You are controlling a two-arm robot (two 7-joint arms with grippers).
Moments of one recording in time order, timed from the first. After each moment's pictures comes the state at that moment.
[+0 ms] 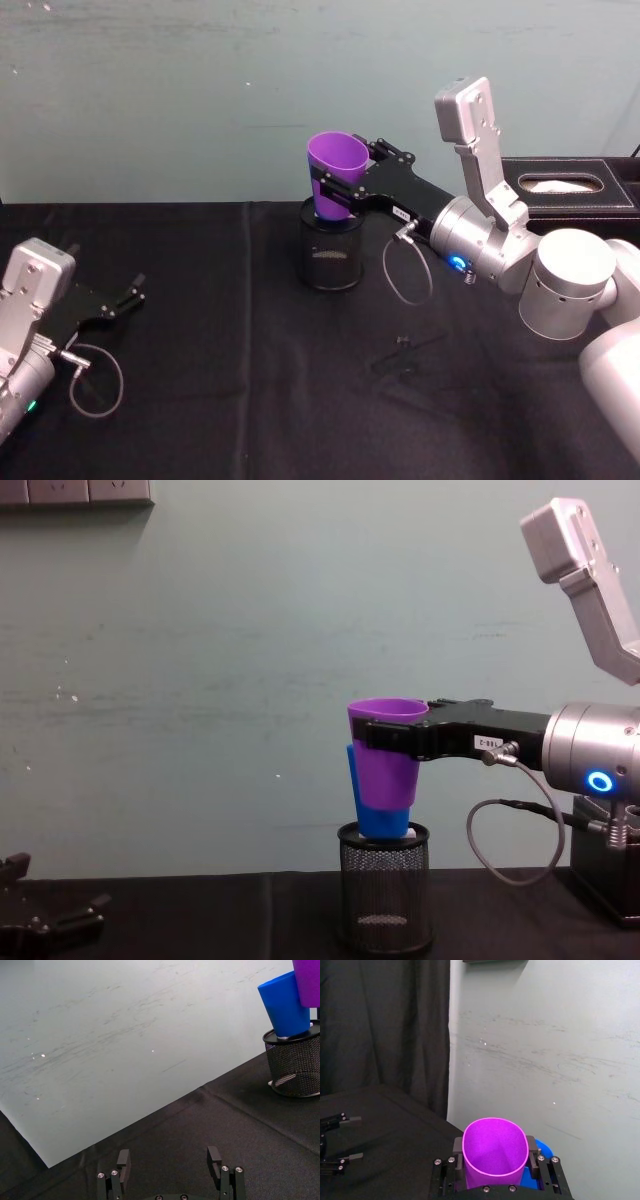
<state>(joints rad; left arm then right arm) -0.20 0.60 0.45 -1.41 -0.25 -0.12 0.03 0.55 0.26 -0.41 -1.25 0.30 0.02 0.44</state>
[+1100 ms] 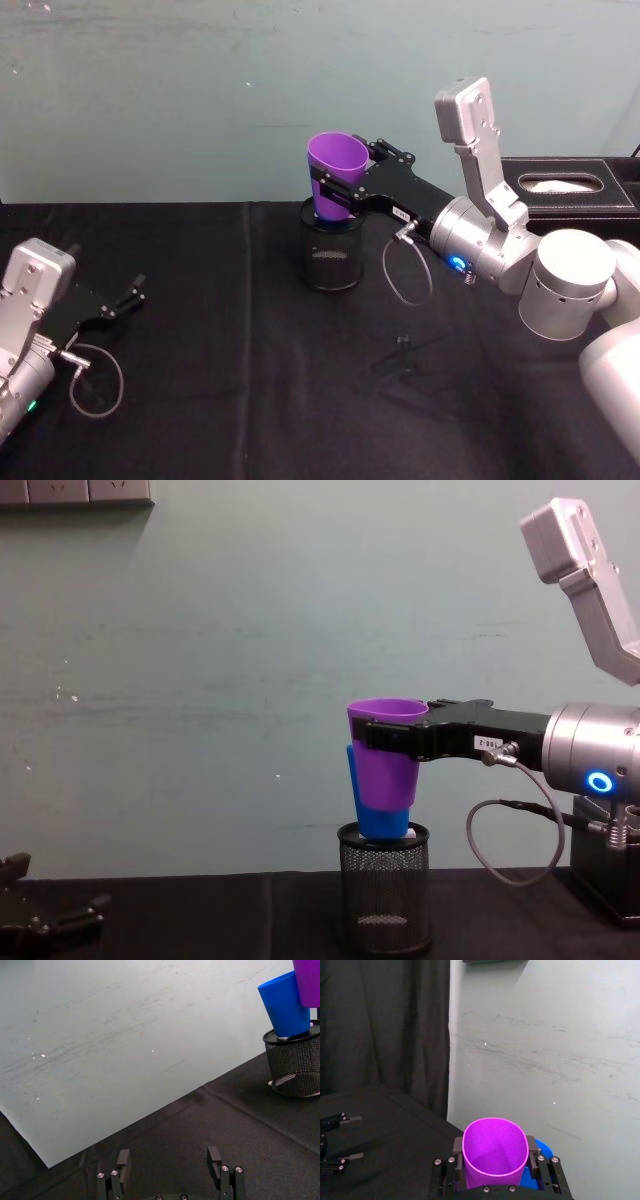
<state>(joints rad) -0.20 0.60 0.45 -1.41 -0.25 -0.12 0.03 0.54 0.26 -0.41 -1.25 0.30 0.02 0.44</state>
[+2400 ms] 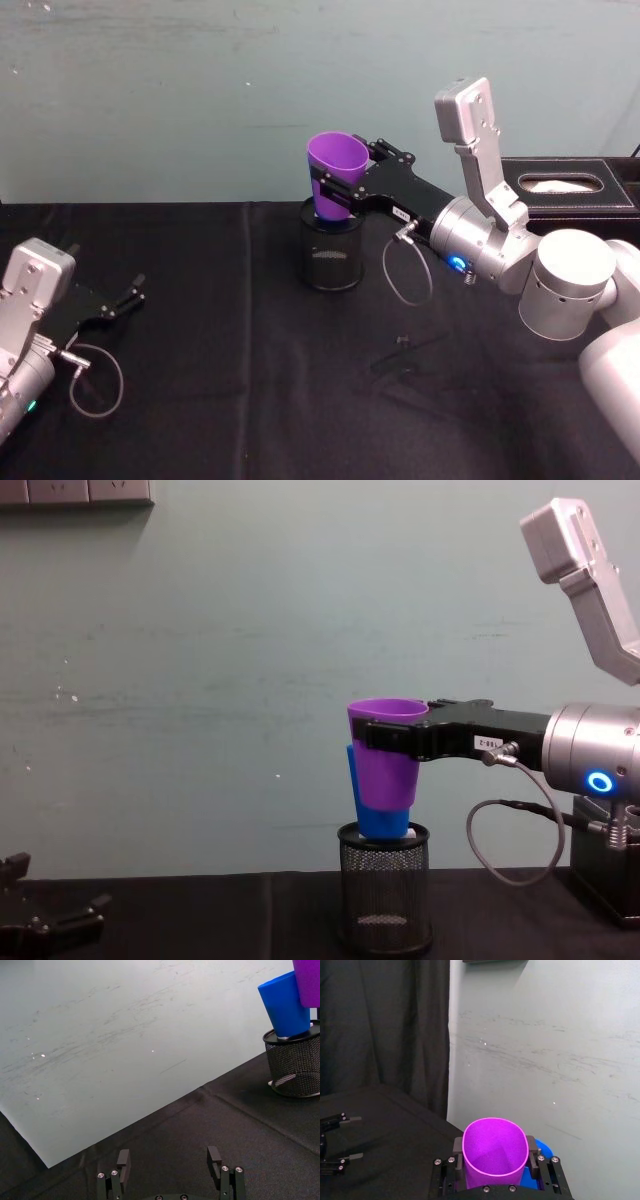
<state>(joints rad) -0.20 0.60 0.45 -1.41 -0.25 -0.12 0.03 0.54 0.26 -0.41 -1.25 0.30 0.02 0.44</state>
